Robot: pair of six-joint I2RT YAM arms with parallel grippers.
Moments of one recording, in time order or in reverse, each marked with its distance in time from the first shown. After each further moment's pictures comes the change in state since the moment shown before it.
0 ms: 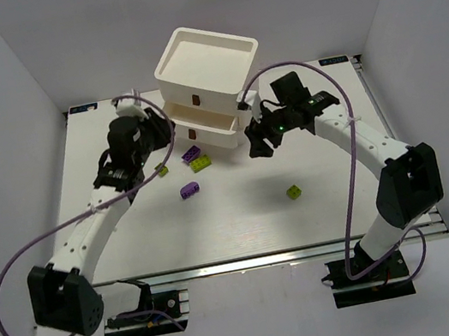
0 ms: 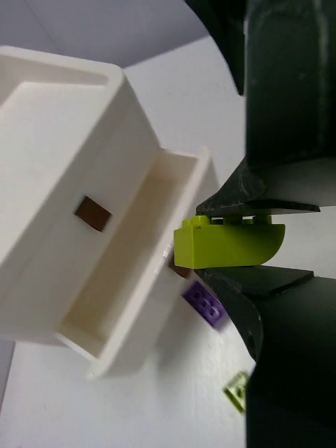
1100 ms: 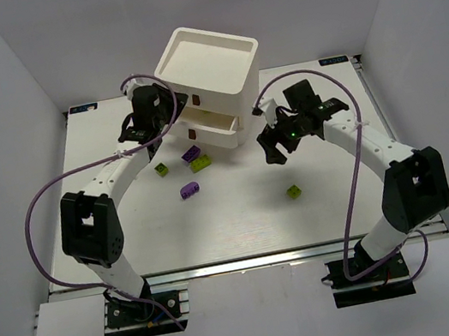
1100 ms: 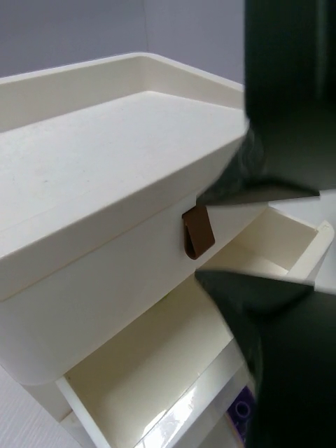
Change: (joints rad) left arm 0.003 0.487 0.343 0.098 -0.055 -0.545; right arm -0.076 -0.058 -0.138 -0.002 0.147 0.012
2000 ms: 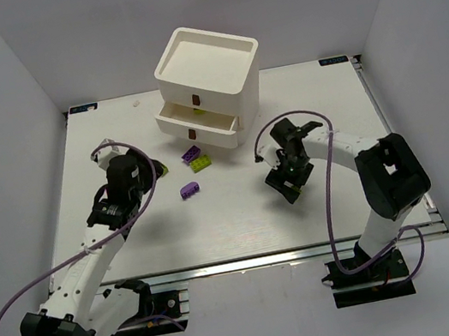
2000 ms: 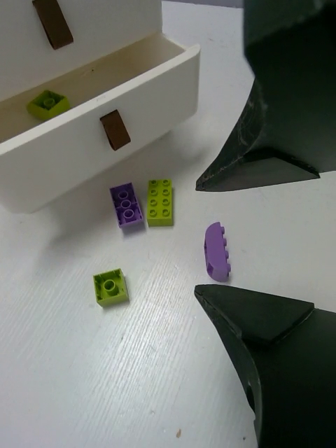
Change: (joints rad) left arm 0.008 -0.728 -0.589 -0.313 -0.221 0.186; right arm 0.089 0.144 -0.170 -0.174 0.264 -0.013
